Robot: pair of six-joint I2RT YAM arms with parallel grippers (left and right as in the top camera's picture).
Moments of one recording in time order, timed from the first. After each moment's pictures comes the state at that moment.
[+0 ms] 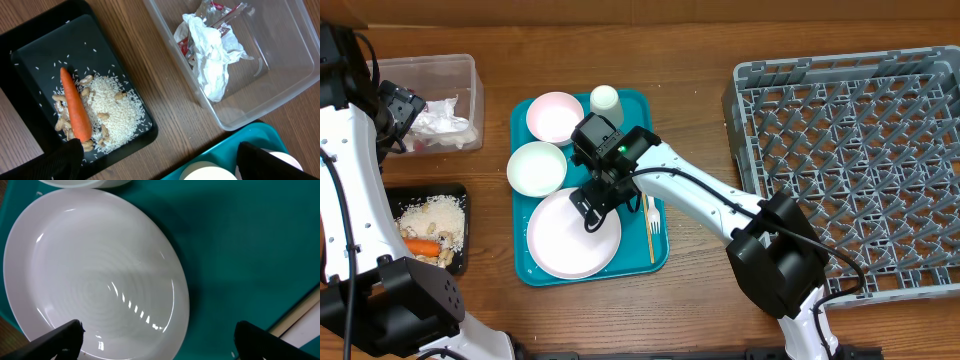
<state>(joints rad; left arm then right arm) 0.38 1.80 1.88 -1.29 -0.19 -0.74 0.81 2.13 1.74 -0.93 -0.19 0.15</state>
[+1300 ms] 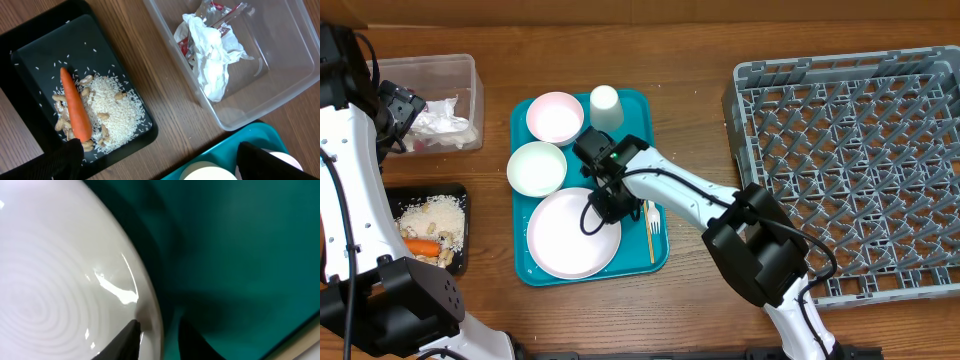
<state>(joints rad) 0.38 1.80 1.88 -1.29 -0.19 -0.74 0.81 2.24 1.72 -0.96 -0.13 0.20</state>
